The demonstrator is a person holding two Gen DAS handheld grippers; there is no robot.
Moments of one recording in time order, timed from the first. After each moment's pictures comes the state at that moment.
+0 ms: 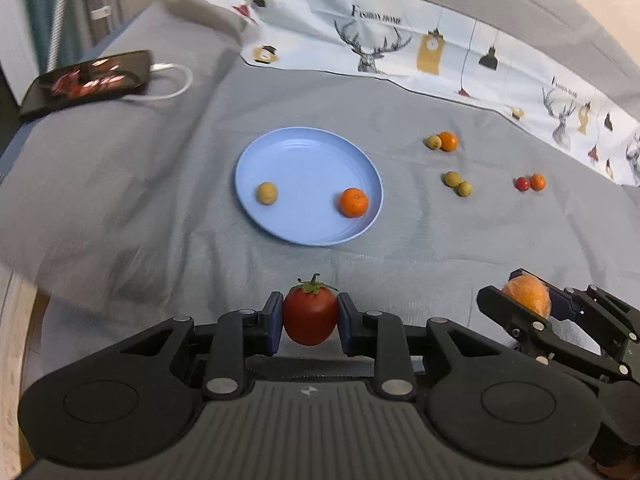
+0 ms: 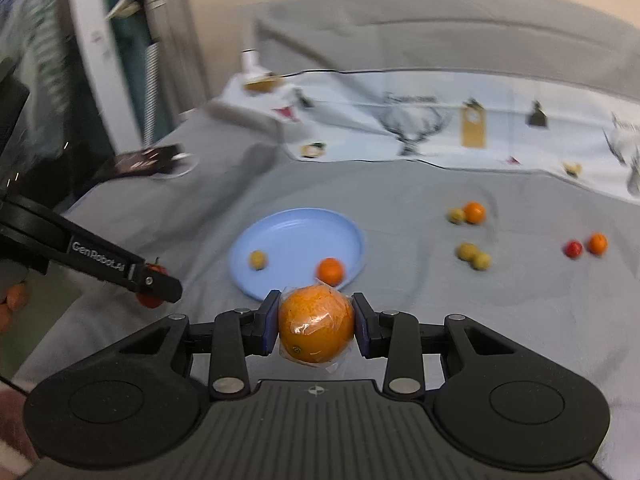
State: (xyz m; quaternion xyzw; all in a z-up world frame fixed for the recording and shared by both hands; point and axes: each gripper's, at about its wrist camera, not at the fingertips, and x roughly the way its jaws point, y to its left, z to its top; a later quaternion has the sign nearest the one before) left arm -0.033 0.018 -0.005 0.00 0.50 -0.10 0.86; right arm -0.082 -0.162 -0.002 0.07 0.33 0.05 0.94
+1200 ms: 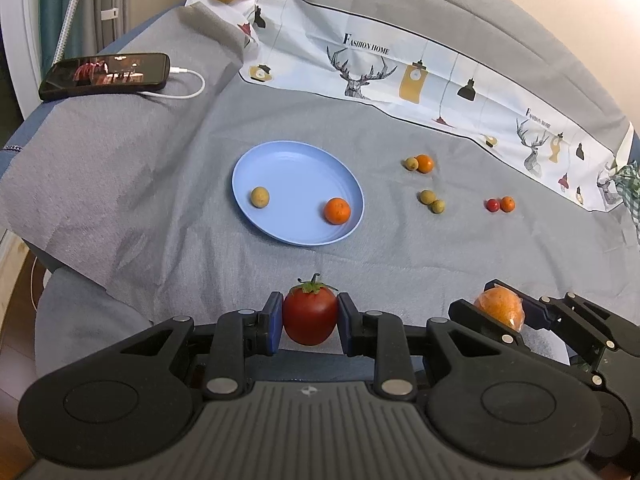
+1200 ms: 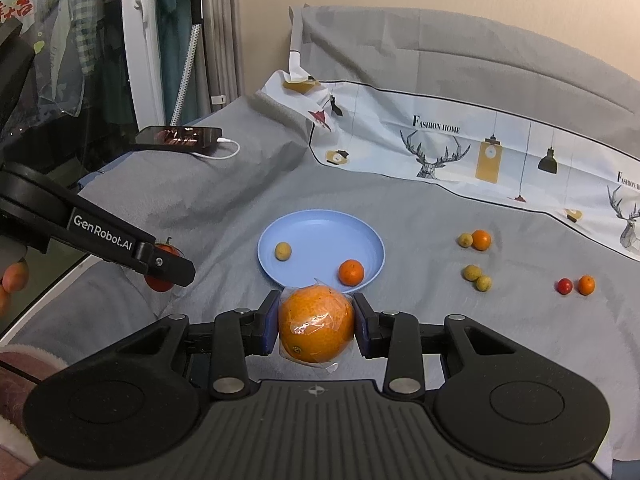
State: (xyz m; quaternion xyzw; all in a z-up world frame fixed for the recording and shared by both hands) left arm -0.064 0.039 0.005 -0.05 0.47 -0.13 0.87; right arm -0.109 -0.115 0.017 0.00 0.32 0.05 0.95
